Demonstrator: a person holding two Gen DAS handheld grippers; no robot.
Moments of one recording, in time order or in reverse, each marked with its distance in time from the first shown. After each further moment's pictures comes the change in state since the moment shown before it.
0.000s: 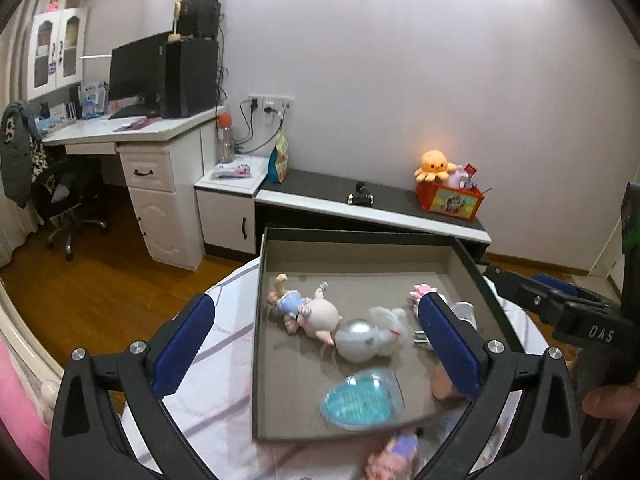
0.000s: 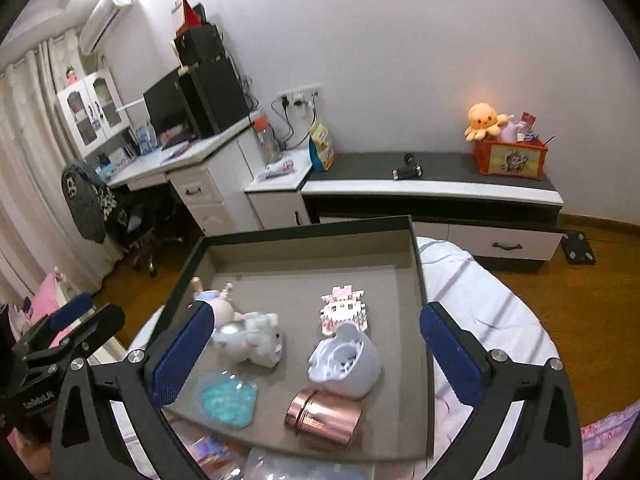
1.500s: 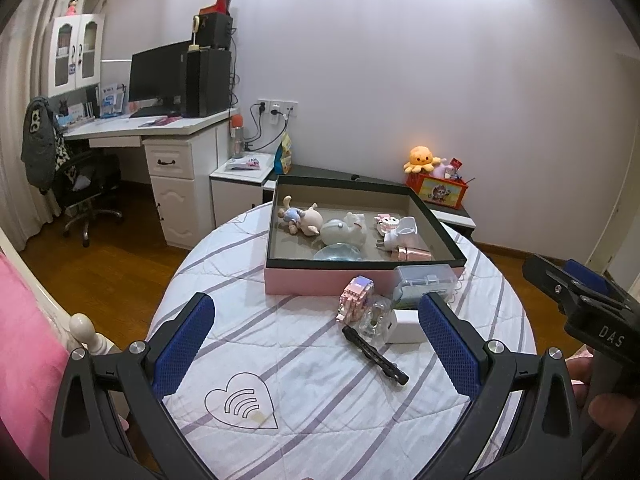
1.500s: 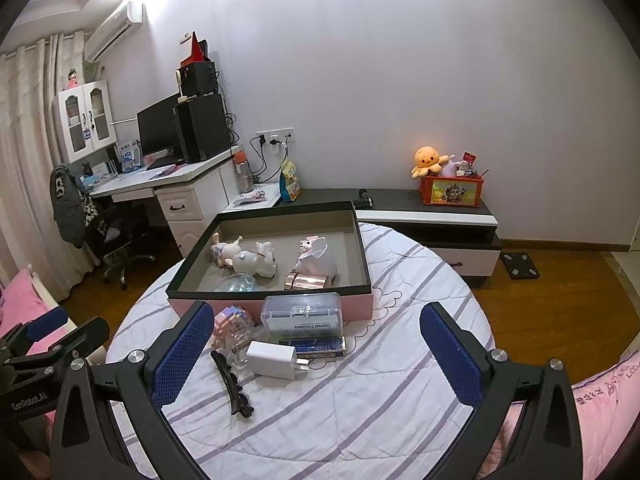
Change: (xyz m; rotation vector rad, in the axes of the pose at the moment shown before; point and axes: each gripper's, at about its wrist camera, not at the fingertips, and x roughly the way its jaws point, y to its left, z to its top) left arm -0.152 -0.015 -0.108 -0.001 -0.021 0.013; right arm -0.160 0.038 -0.121 -0.048 -0.170 -0.165
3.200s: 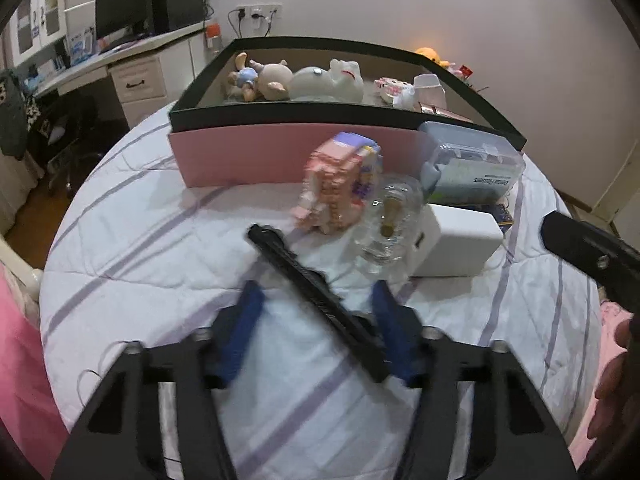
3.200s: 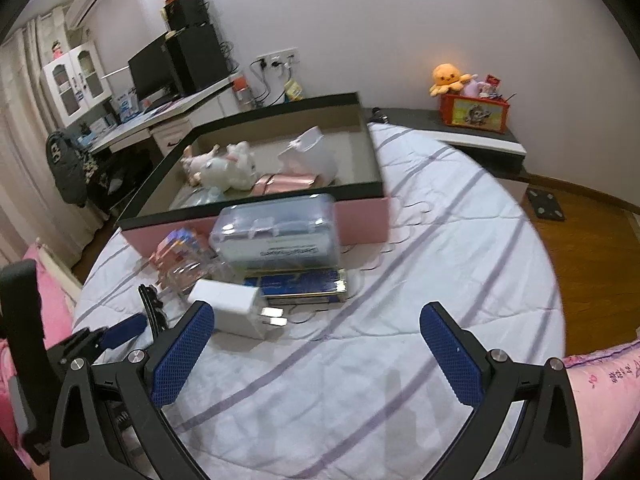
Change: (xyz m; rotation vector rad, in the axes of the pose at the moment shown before) left arm 0.139 -0.028 -0.066 0.047 0.332 0.000; right arm 0.109 -0.023 -0.044 0.026 0.287 0.086
